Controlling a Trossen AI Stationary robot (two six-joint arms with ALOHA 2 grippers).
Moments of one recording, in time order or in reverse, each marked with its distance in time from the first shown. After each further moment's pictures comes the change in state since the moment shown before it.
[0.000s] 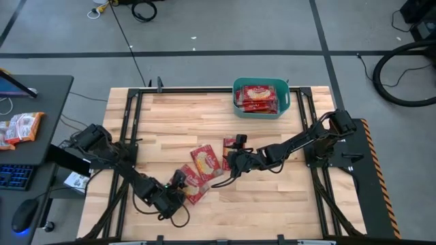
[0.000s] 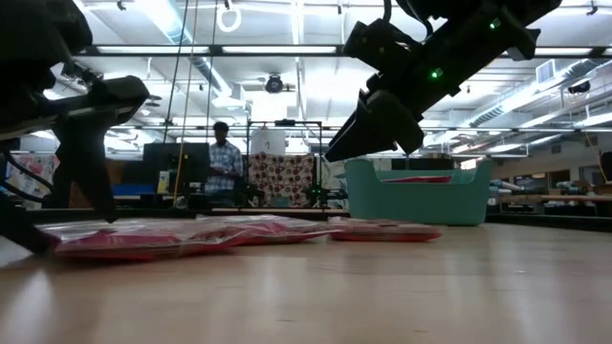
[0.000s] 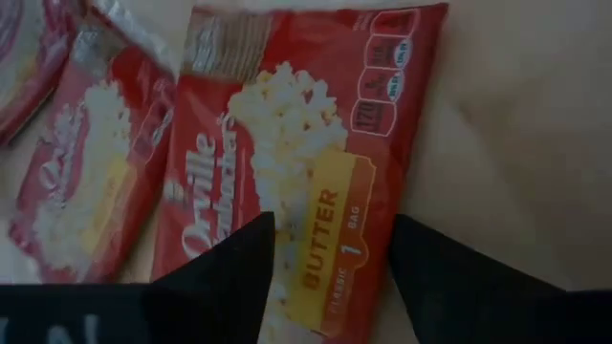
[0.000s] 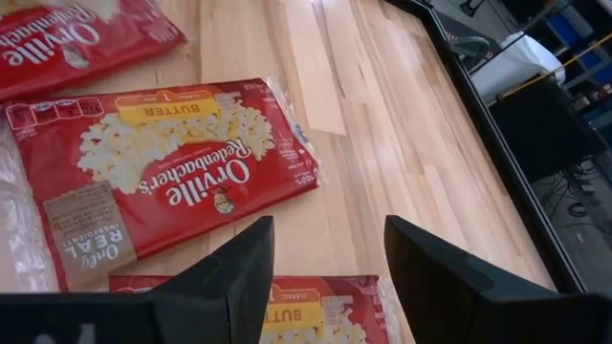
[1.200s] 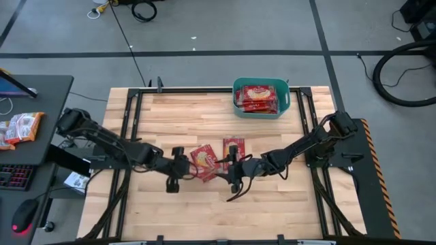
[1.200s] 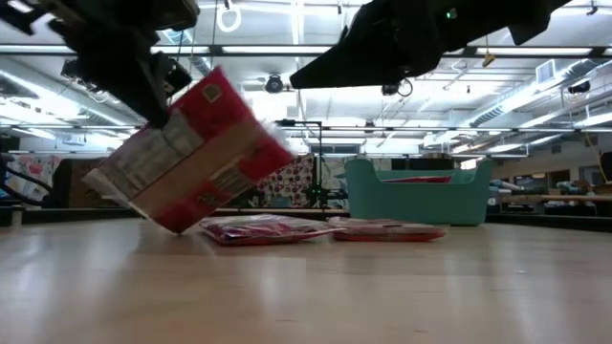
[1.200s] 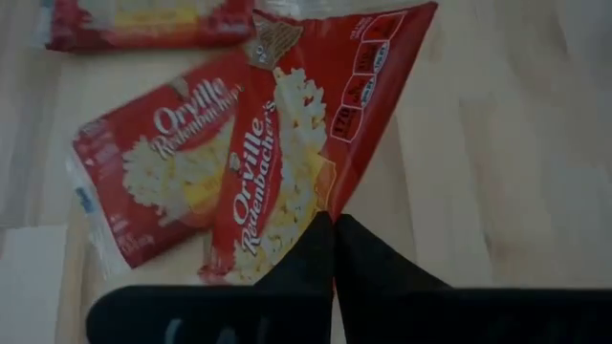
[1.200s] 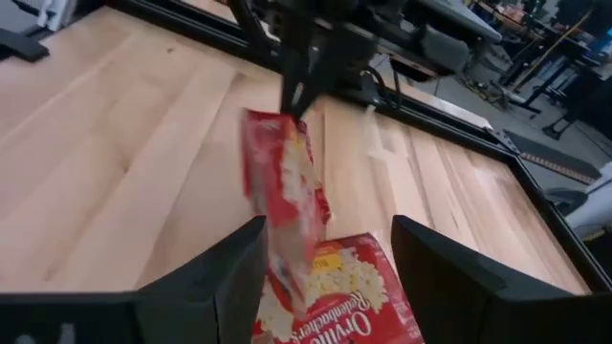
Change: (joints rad) left arm 0.350 -0.383 -0.005 -0.078 0.333 -0.204; right arm 0.083 0.002 0.000 0.316 -0.224 -0.139
